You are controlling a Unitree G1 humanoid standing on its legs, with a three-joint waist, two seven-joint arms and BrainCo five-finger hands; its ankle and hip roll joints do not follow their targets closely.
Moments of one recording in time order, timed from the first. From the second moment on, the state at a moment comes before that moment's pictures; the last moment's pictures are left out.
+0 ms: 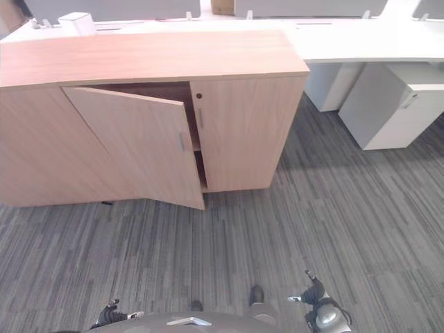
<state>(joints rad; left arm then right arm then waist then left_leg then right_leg) 0.11 0.25 -0.24 1.19 -0.09 -0.16 0.03 0.04 -0.33 0.36 1.07 -0.06 -0.15 -0.01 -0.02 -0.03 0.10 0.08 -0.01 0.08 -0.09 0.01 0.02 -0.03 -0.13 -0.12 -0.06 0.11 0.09</state>
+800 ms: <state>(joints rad) 0.12 0.18 -0.17 1.41 -0.10 -0.03 -0.14 0.02 -0.19 0.39 1.30 0.00 -0.06 0.07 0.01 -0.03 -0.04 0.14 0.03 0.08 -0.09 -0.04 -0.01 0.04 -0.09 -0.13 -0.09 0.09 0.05</state>
